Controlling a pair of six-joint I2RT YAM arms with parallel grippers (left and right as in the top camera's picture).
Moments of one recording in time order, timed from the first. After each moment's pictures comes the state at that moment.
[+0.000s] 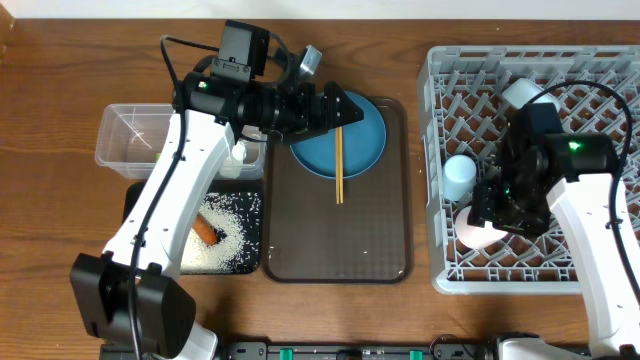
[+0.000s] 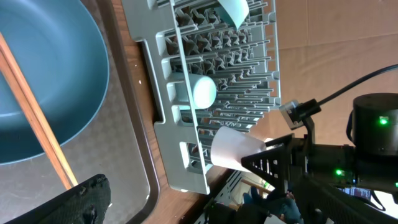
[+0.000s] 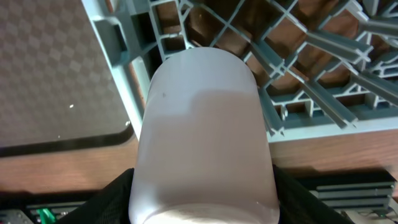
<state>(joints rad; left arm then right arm) -0.27 1.70 1.59 -0.89 0.88 -0.43 0.07 1.41 1.27 -1.45 -0.08 0.27</state>
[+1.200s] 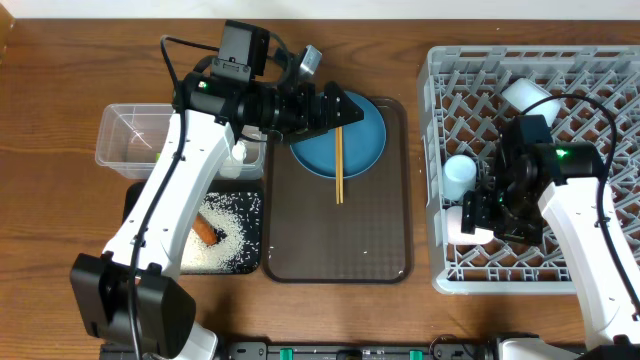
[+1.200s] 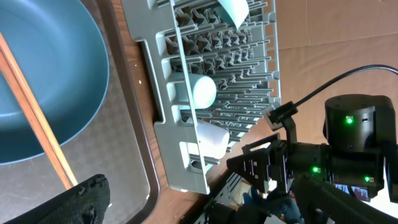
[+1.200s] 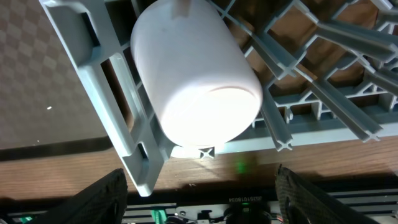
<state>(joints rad) -0.27 1.70 1.59 -0.89 0.88 -0.43 0.07 1.41 1.17 -1.38 -0.07 0.27</state>
